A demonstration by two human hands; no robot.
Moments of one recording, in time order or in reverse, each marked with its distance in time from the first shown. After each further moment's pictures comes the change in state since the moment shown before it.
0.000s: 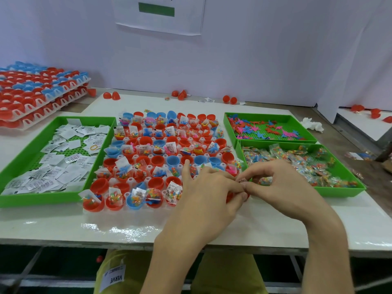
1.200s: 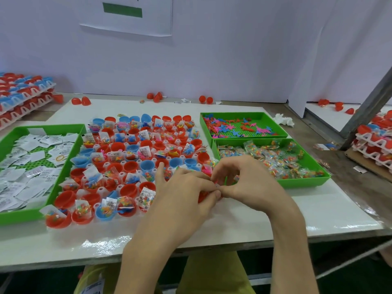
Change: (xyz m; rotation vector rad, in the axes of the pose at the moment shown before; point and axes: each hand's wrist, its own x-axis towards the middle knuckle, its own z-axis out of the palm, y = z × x) left_hand 0.006 0.001 -0.002 0.006 -0.086 -0.034; right_hand 0.004 0.004 0.003 -0.031 0.008 0.043
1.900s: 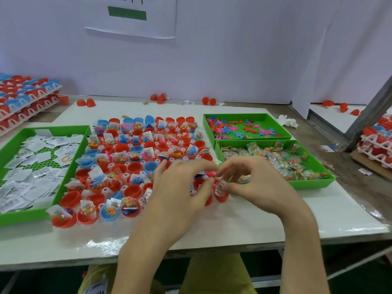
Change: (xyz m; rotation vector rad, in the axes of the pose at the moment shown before) left_hand -0.007 0.007 -0.022 -0.201 0.182 -0.020; right_hand -0.005 0.004 -0.008 0.072 0.035 -0.012
